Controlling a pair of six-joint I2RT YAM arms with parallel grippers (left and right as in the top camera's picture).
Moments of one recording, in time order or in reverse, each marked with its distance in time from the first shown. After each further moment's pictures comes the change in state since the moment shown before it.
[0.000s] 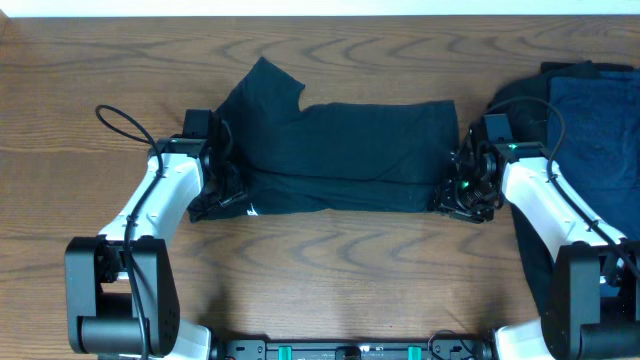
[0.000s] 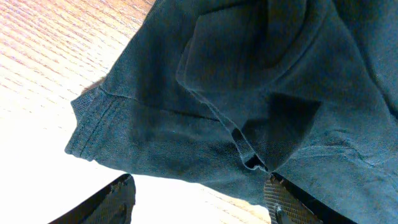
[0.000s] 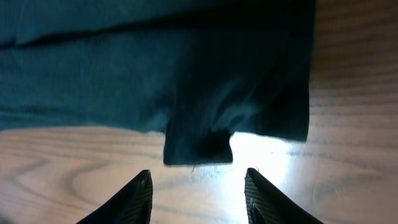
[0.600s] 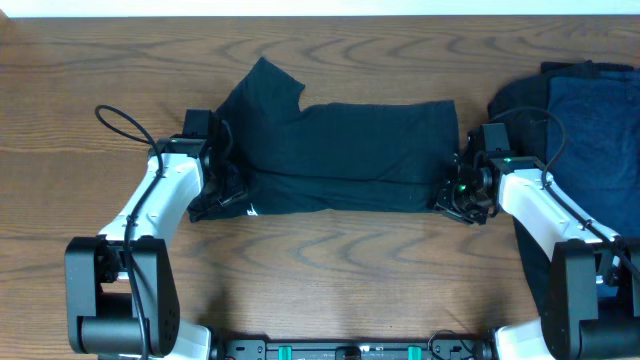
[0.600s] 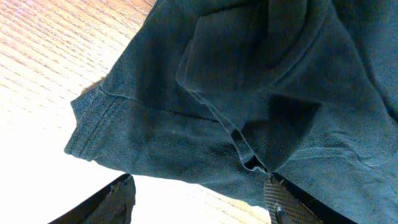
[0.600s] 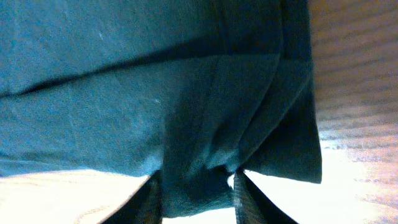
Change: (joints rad) left arm 0.000 0.000 0.000 0.001 0.000 -0.005; right arm 0.000 0.000 -0.099 0.200 -0.008 0.142
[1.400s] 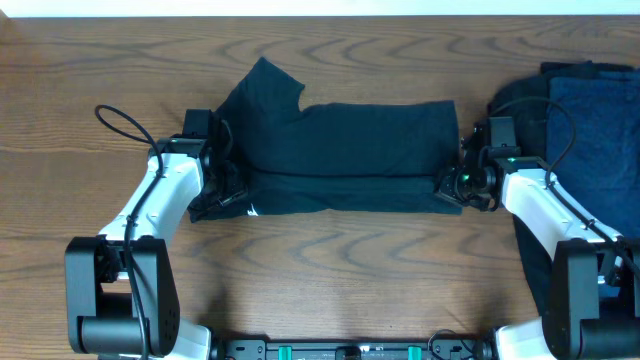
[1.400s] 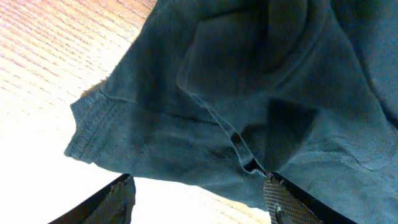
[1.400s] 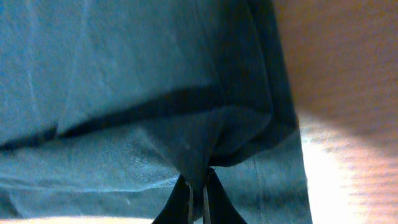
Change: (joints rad) left arm 0.000 0.000 0.000 0.008 0.000 0.000; right arm -0.025 0.000 0.000 0.157 0.038 -0.001
